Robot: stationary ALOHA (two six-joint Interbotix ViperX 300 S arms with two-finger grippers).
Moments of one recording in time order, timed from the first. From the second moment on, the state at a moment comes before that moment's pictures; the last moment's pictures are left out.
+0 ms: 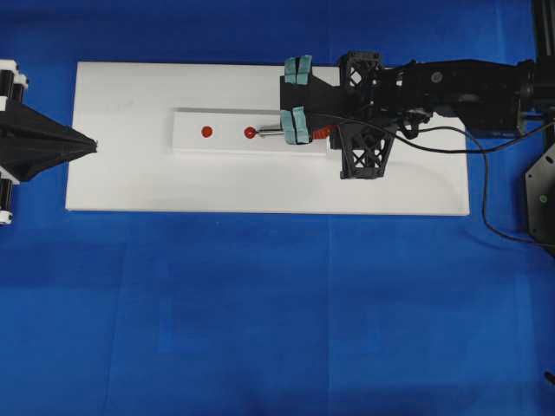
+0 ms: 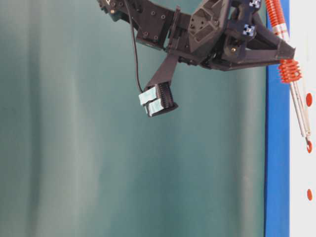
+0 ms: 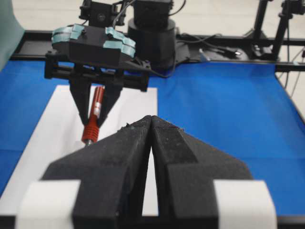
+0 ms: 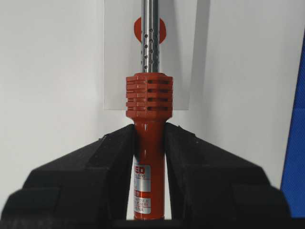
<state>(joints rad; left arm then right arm) -0.01 -0.97 1.23 0.00 -0.33 -0.02 -0.19 0.03 0.49 -0.10 0.64 0.00</state>
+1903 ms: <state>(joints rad) -0.01 -0.97 1.23 0.00 -0.33 -0.03 -0.21 -0.39 0.60 -0.17 0.86 0.01</state>
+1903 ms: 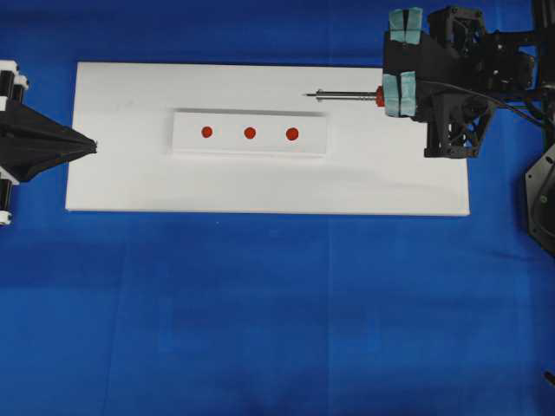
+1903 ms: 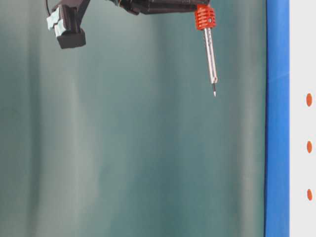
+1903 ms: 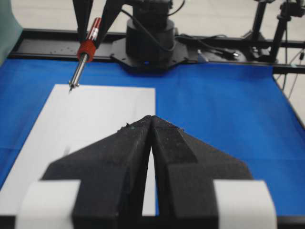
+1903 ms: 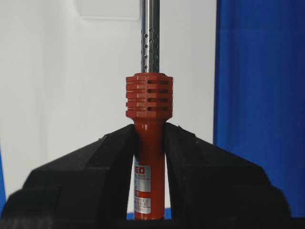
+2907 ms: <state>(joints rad) -0.01 -0.97 1.23 0.00 -0.33 -0.03 -0.21 -0.23 0.64 -0.15 0.78 0.00</state>
